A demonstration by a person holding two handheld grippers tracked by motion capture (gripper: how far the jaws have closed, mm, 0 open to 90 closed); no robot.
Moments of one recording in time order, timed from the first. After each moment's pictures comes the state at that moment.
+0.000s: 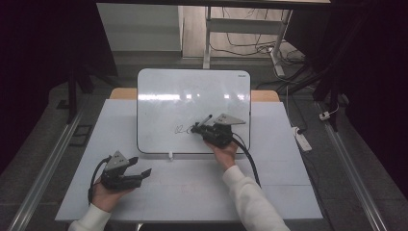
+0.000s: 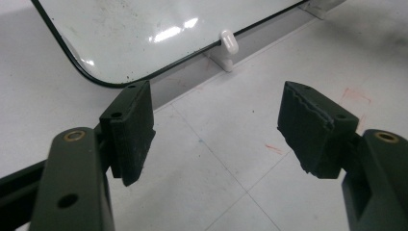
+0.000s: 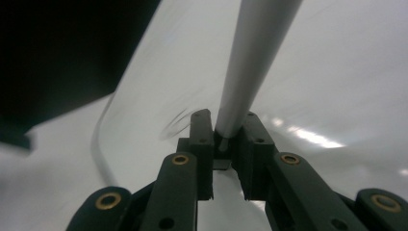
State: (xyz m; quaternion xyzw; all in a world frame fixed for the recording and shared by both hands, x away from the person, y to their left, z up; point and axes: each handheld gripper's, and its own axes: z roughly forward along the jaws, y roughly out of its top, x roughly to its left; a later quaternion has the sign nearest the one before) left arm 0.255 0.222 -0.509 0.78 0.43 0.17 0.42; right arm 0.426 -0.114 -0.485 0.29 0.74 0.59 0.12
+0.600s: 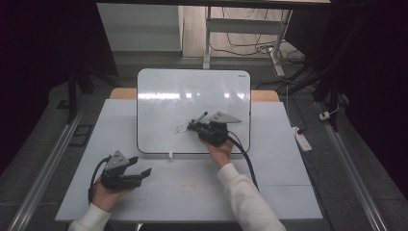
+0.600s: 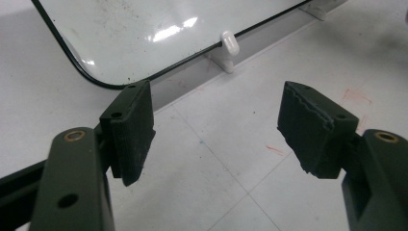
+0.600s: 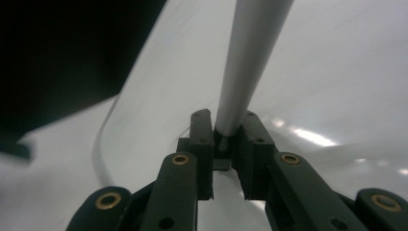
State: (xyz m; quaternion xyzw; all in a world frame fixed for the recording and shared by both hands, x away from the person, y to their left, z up) left arm 0.257 0.223 -0.510 0.78 0.43 0.16 0.42; right arm 0.418 -0.086 -0.492 0.27 0.76 0.58 0.11
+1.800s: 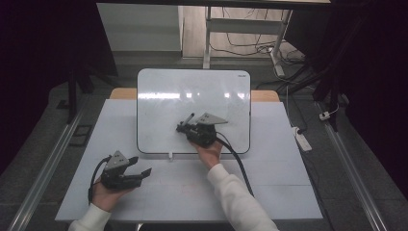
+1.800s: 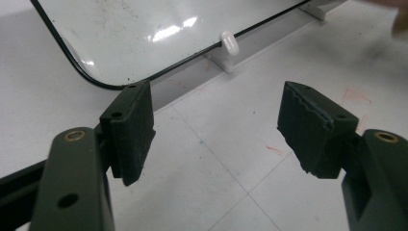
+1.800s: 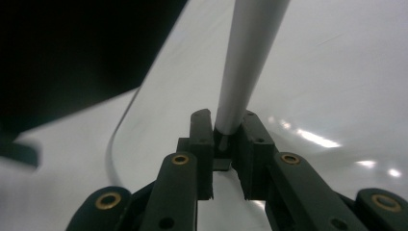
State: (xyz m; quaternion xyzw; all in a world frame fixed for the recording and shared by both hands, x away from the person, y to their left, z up) left arm 0.257 0.222 -0.510 0.78 0.43 0.17 0.42; right arm 0.414 -0.052 -0.495 0.25 0.77 0.58 0.11
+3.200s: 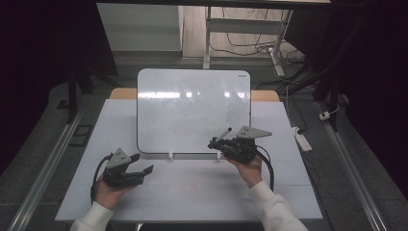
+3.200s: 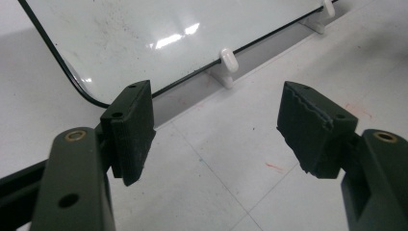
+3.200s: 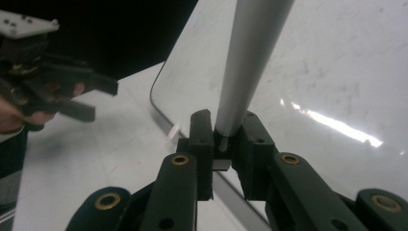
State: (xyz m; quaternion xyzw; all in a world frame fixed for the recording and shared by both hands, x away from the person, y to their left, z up) left arm 0.261 0.217 -0.505 0.78 0.42 0.18 0.43; right arm 0.360 -0.172 -0.461 0.25 0.78 0.57 0.08
